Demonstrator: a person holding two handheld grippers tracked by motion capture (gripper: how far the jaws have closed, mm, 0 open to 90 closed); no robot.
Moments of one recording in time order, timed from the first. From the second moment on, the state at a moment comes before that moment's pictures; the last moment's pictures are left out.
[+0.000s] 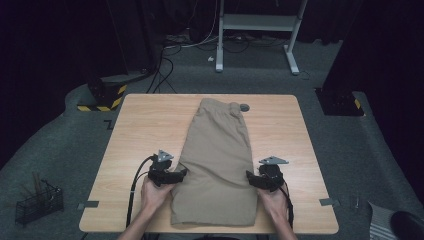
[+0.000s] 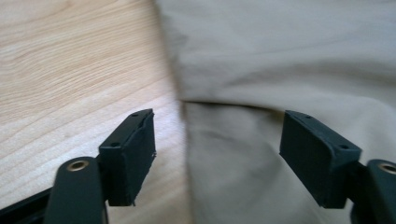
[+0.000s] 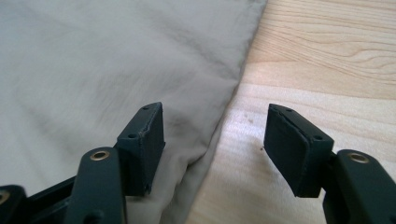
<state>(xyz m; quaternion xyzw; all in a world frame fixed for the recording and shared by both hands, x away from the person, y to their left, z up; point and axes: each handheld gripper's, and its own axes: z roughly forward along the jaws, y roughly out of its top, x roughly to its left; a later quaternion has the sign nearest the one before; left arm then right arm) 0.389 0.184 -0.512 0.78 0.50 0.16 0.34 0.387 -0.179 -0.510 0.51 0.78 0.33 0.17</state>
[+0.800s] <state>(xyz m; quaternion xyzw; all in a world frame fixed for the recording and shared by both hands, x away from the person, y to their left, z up) 0.388 0.165 -0.516 0.80 0.47 0.17 0.34 0.391 -0.157 -0.511 0.49 0.80 0.30 0.18</state>
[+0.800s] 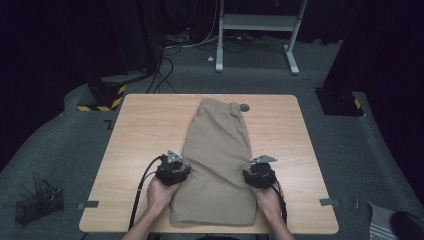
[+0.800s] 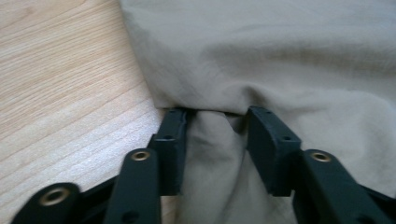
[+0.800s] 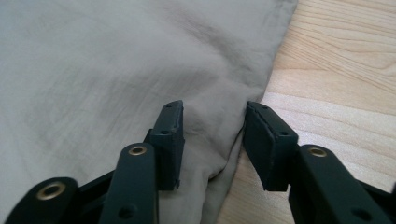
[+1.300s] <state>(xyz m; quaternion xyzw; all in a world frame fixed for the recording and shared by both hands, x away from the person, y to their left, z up) 0.393 0.167 -0.516 0.80 0.46 0.13 0.36 0.393 -0.157 -0.514 0.47 0.80 0.33 0.15</state>
